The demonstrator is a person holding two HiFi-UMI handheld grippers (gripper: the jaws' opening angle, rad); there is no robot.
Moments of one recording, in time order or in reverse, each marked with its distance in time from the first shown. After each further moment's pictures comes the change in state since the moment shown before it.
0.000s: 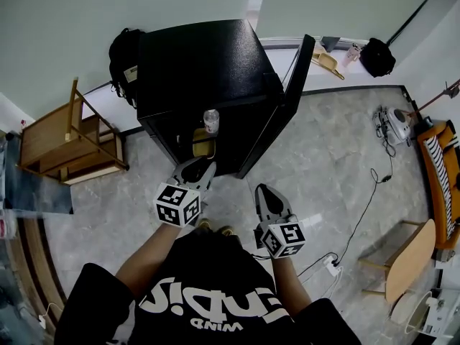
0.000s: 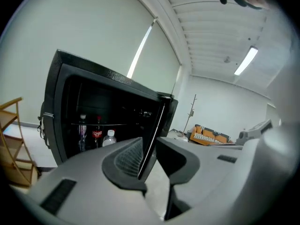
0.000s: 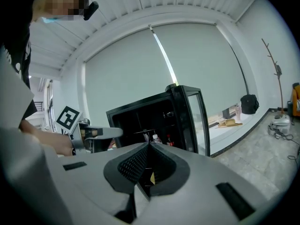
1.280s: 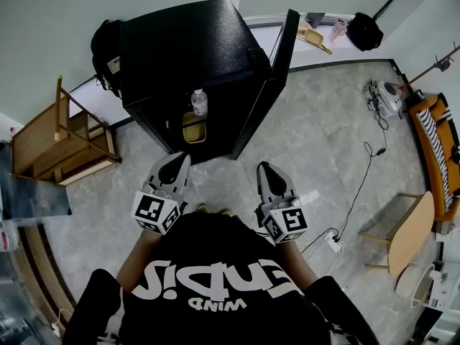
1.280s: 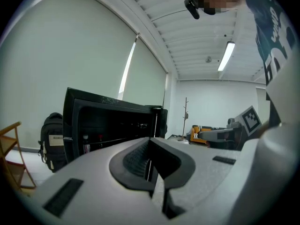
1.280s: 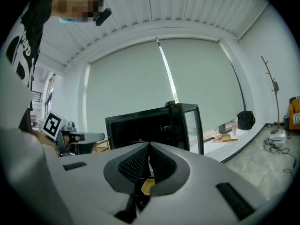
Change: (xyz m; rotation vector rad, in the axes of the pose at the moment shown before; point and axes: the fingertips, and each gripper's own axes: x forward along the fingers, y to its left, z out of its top) left arm -0.057 -0.005 0.013 0.190 -0.154 -0.039; right arm -0.020 -0.001 0.025 -0.097 -0.117 -0.058
